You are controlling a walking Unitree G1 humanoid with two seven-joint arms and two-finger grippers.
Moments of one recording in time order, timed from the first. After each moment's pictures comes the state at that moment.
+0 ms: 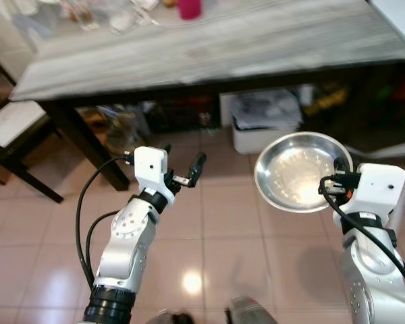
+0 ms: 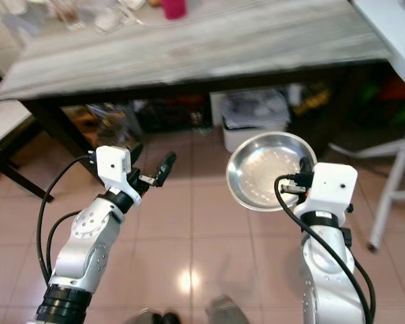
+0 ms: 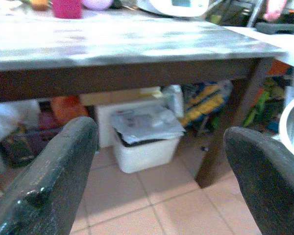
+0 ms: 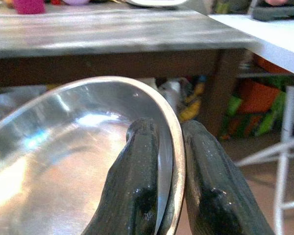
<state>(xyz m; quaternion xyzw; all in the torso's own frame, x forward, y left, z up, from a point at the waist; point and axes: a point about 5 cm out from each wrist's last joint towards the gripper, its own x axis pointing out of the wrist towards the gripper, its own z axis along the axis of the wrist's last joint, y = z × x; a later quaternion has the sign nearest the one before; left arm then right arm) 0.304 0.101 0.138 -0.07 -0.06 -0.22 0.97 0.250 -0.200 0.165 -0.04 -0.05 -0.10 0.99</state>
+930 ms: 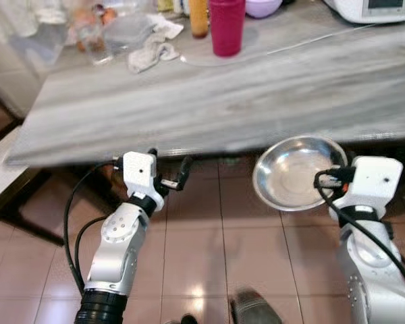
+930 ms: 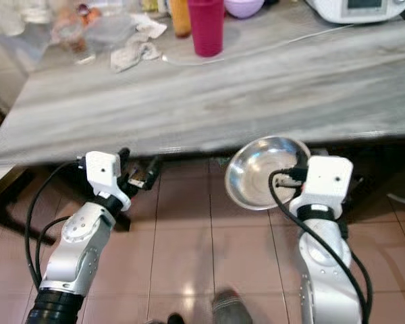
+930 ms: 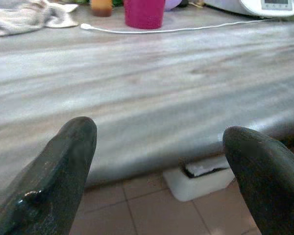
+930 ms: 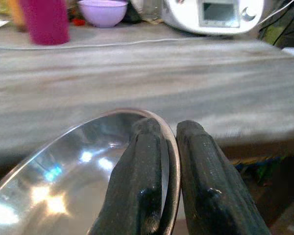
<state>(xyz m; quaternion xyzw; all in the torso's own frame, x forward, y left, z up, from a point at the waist) 0.305 0.110 0.132 -0.06 -0.05 -0.19 0.98 0.258 -0.201 0.181 -0.07 -0.09 -0.10 0.99</state>
